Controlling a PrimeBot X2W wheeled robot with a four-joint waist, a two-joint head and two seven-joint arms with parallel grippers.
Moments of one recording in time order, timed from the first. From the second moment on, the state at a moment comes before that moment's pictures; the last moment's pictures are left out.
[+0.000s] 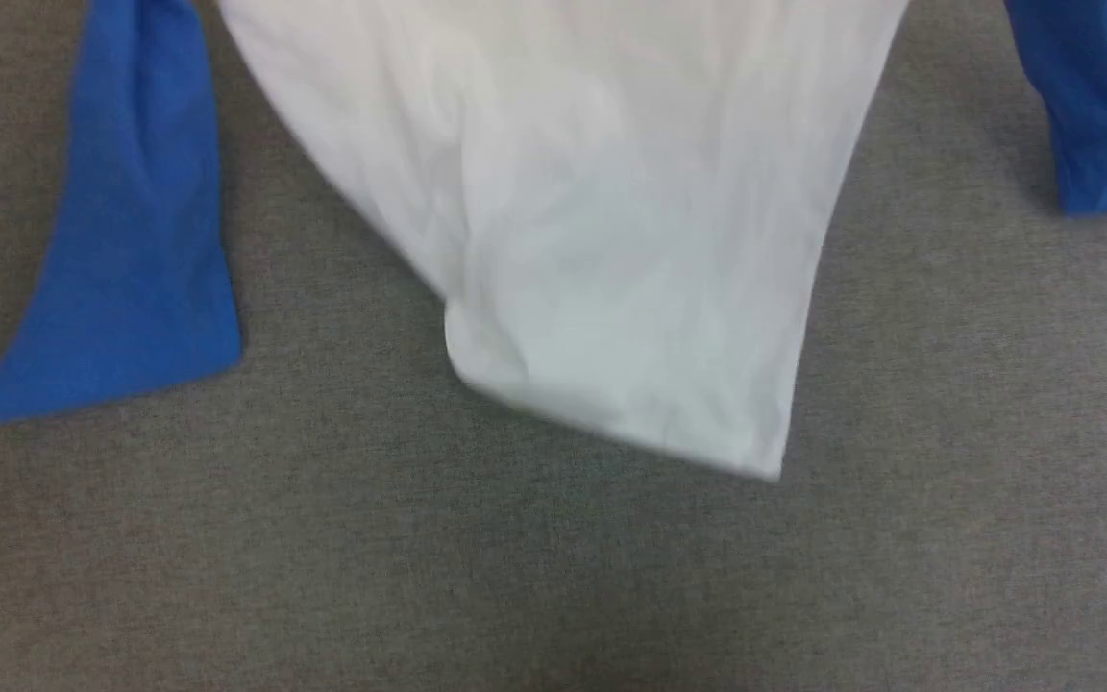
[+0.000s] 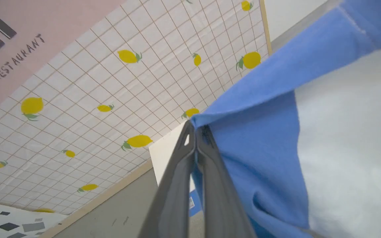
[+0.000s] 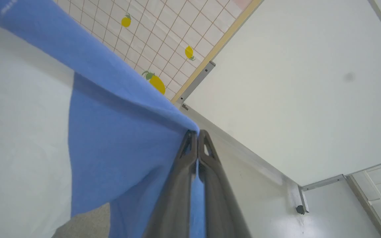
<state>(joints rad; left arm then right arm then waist) -1.56 0.82 -1.04 0.39 -0.73 -0.02 0.23 -1.25 -0.50 0.37 0.26 0.14 0.13 0.50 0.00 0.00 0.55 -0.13</state>
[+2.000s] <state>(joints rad) -0.42 0.96 -1.15 -0.13 -1.18 0.36 -0.09 0.03 -0.44 0.06 -0.23 0.29 0.13 0.50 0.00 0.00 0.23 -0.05</state>
